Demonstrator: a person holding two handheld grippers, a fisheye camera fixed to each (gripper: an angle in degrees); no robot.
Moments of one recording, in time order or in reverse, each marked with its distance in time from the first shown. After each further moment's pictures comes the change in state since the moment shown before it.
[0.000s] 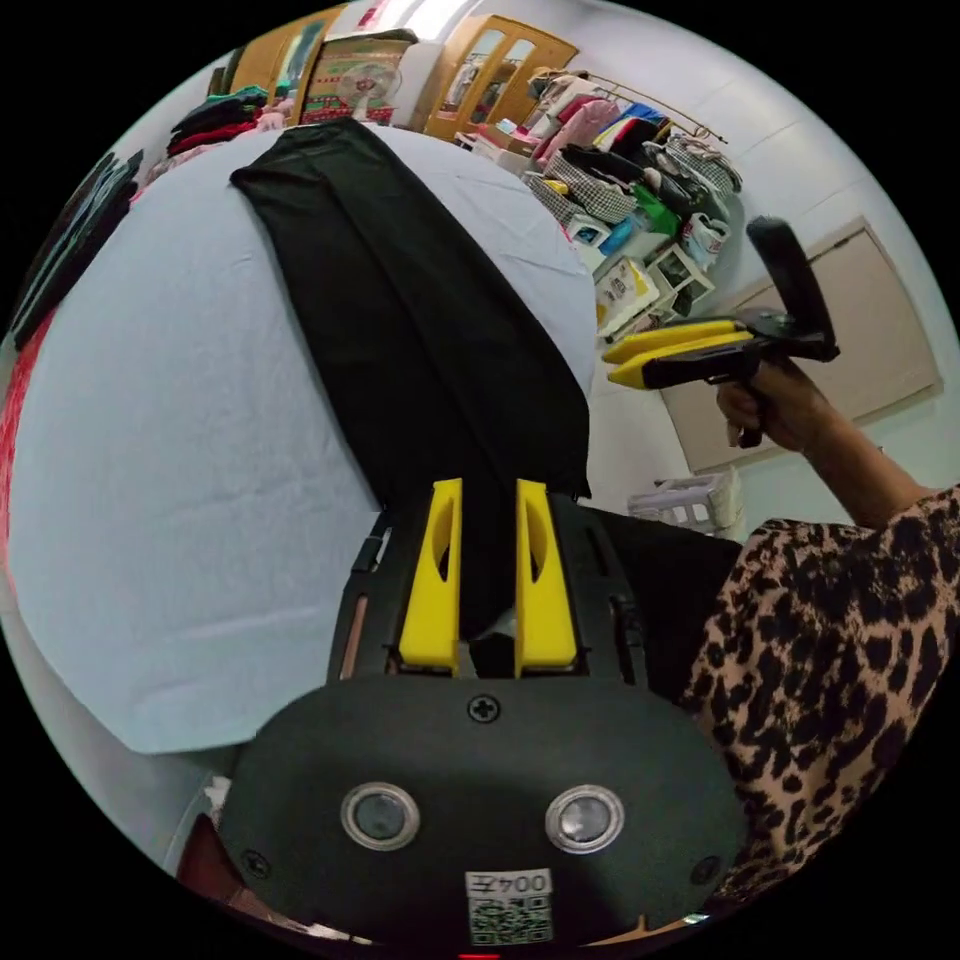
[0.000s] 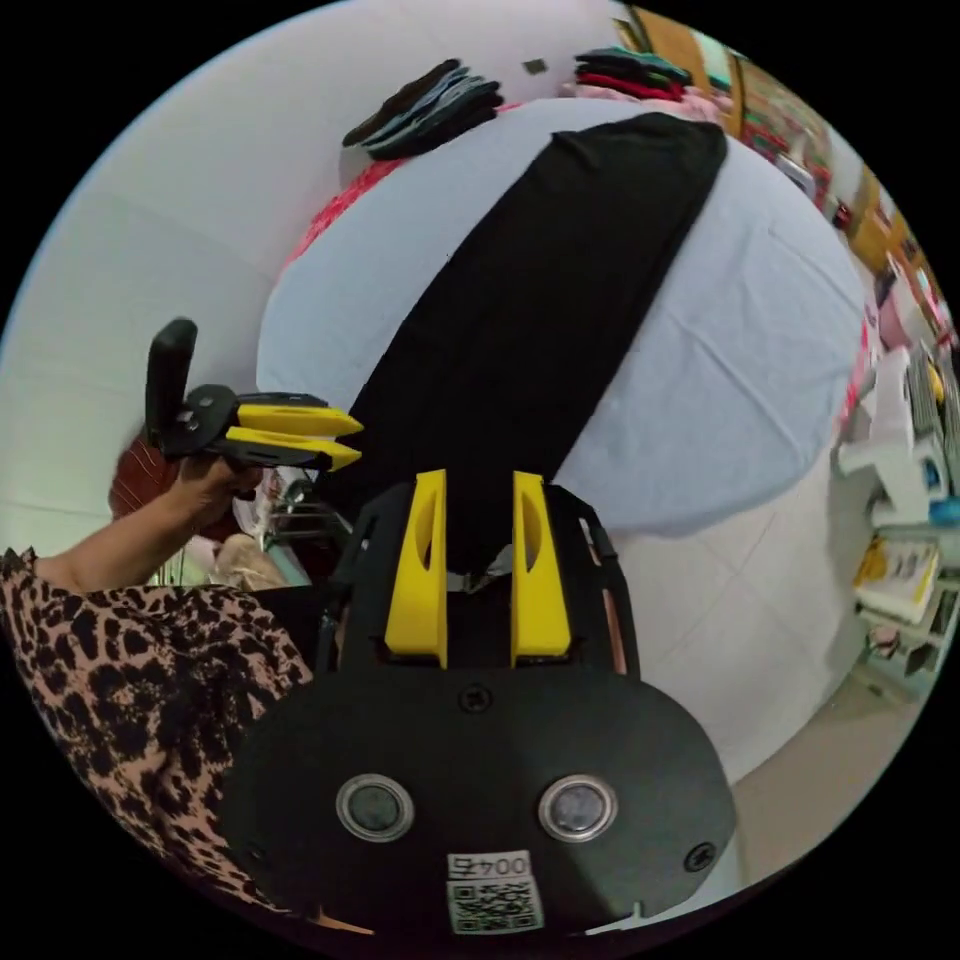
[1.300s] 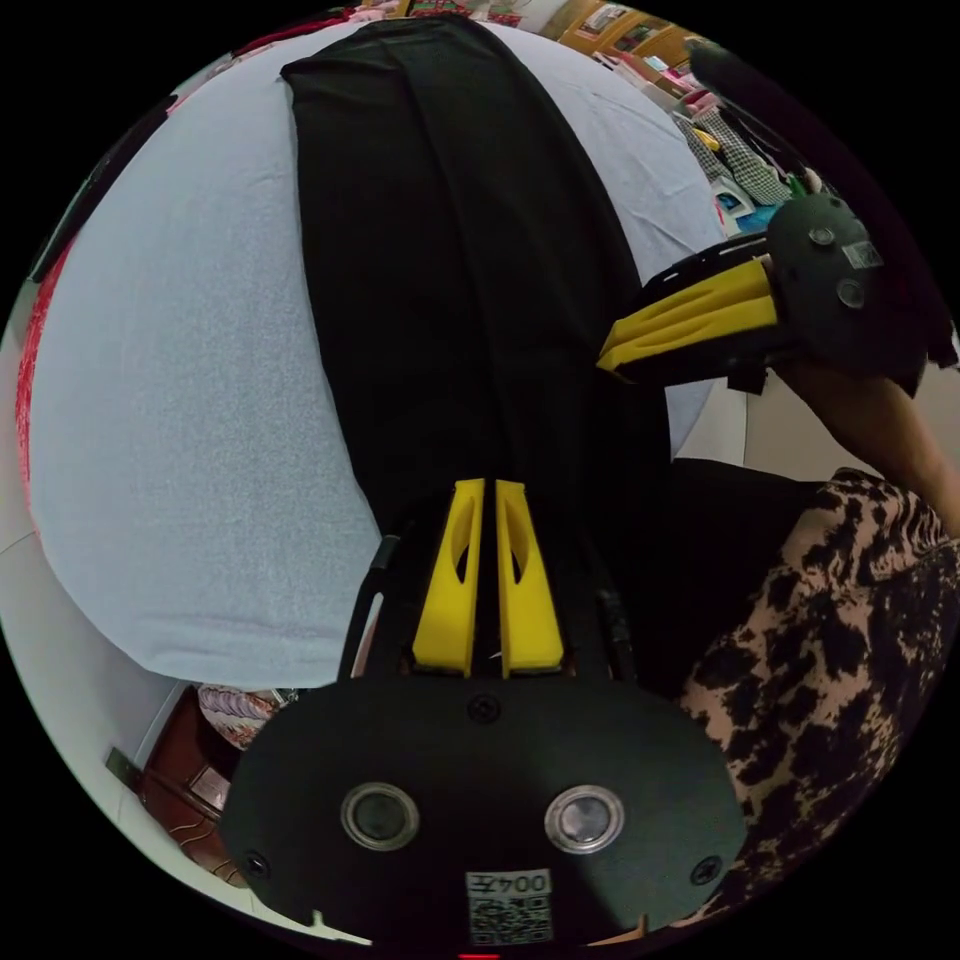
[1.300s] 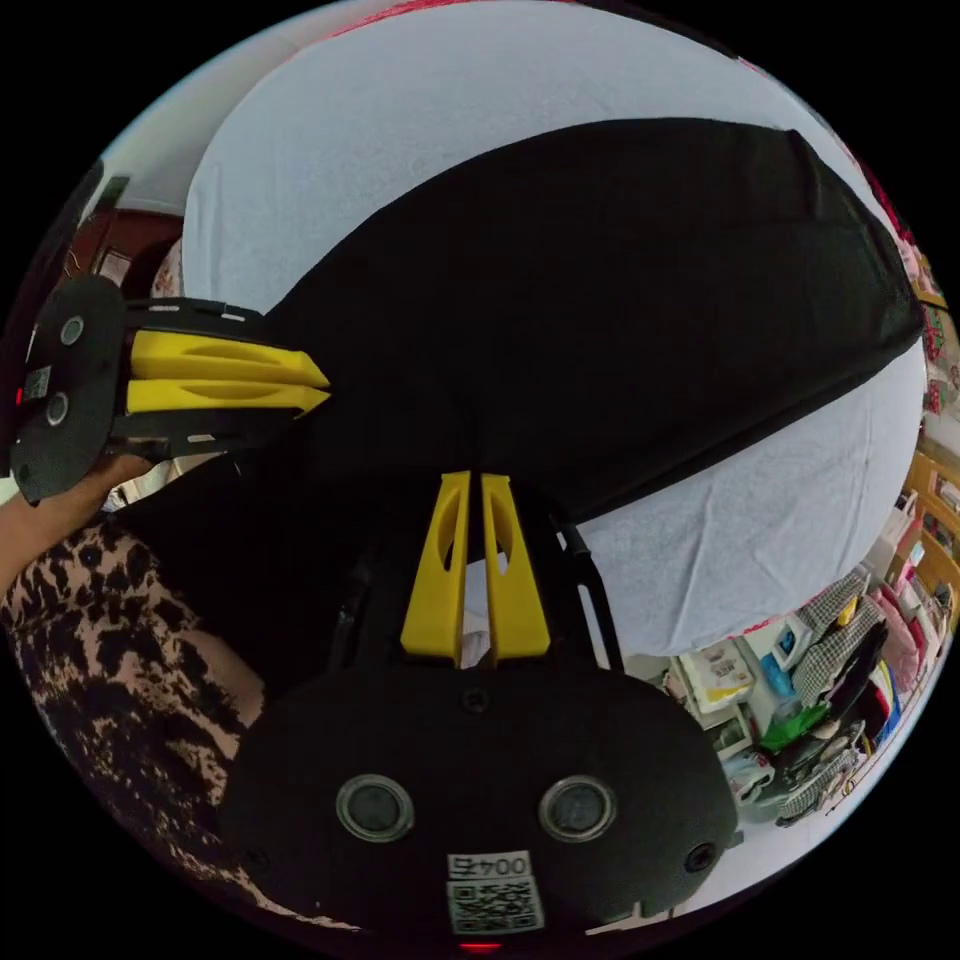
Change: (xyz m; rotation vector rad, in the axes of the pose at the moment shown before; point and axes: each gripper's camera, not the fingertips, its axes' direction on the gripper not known) left arm -0.001 -0.140 0.069 -0.307 -0.134 -0.279; right arm -0.094 -0.231 -0.138 -0.502 0.296 -0.398
